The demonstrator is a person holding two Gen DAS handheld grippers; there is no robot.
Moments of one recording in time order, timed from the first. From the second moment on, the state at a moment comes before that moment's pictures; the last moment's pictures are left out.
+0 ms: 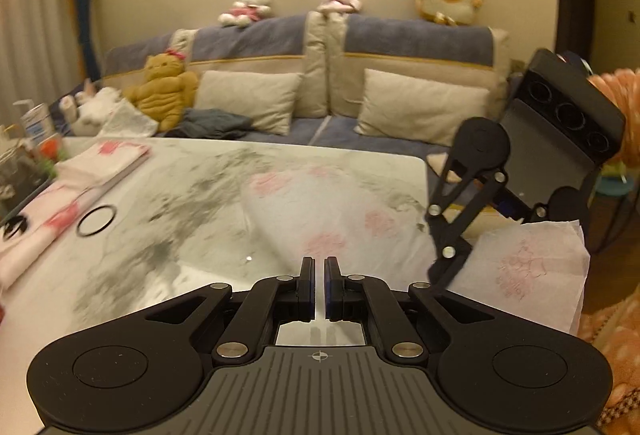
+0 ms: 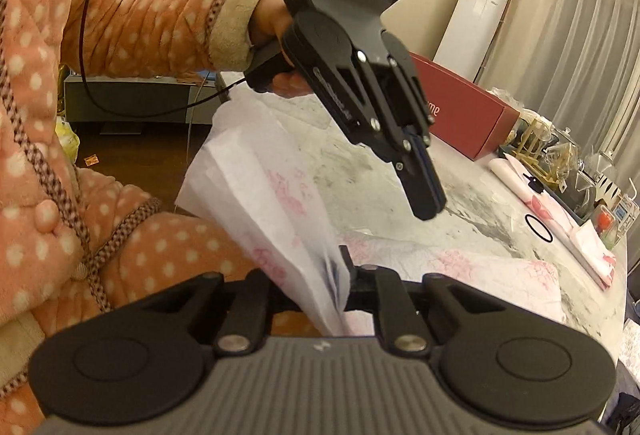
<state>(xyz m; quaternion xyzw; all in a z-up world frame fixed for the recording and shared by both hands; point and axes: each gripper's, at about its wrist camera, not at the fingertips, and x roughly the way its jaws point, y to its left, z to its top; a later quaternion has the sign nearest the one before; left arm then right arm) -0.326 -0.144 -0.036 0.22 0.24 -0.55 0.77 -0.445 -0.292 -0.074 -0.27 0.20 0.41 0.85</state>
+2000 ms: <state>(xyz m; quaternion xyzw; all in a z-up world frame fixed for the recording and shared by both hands) -0.321 -0.177 -0.061 0.26 0.23 -0.47 0.81 -0.402 -0.366 -0.028 0.08 0.29 0.26 0.92</state>
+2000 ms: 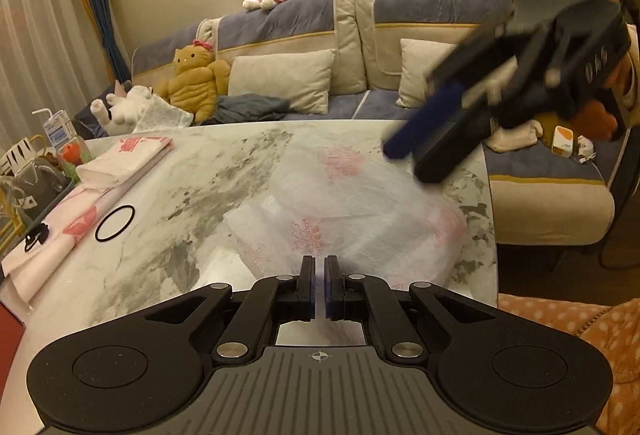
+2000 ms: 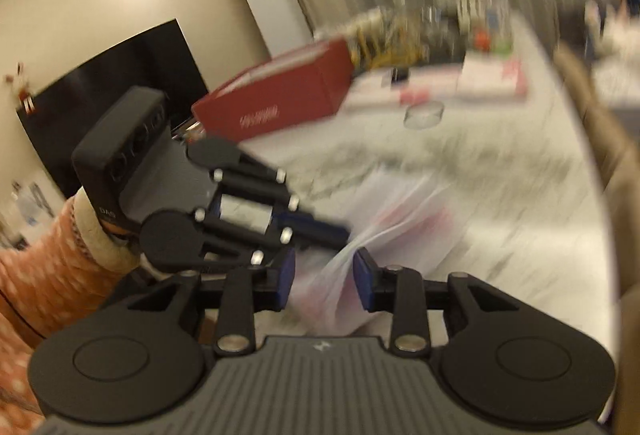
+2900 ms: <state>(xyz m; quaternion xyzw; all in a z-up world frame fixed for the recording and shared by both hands) -0.307 -0.160 -0.062 0.27 0.24 -0.44 0.83 -0.357 -0.262 -0.075 -0.03 0.32 0.27 0.91</state>
